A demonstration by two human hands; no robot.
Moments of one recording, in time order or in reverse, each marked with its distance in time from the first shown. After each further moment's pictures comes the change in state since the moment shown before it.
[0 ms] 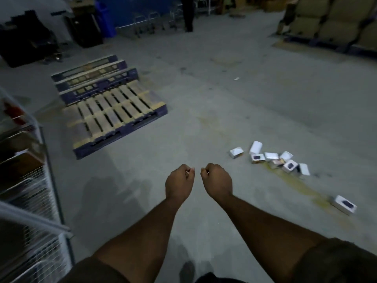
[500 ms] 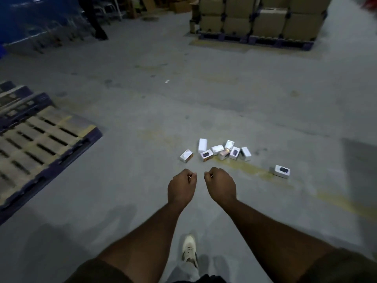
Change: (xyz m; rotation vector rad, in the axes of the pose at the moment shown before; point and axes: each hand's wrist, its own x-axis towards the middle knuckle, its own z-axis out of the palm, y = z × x) left_hand 0.057 0.143 0.146 0.005 -0.305 0.299; right_hand 0.058 0.160 -0.077 0.002 0.197 0.411
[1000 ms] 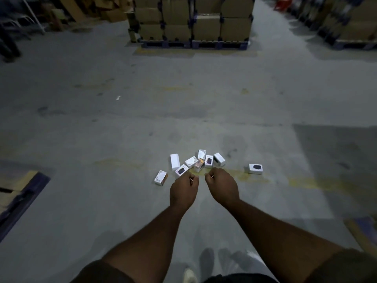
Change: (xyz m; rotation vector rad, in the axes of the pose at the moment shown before) left_hand 0.169 0.052 0.050 -0.029 -0.215 0.233; right_hand 0.138 0.004 -0.023 0.002 0.145 0.229
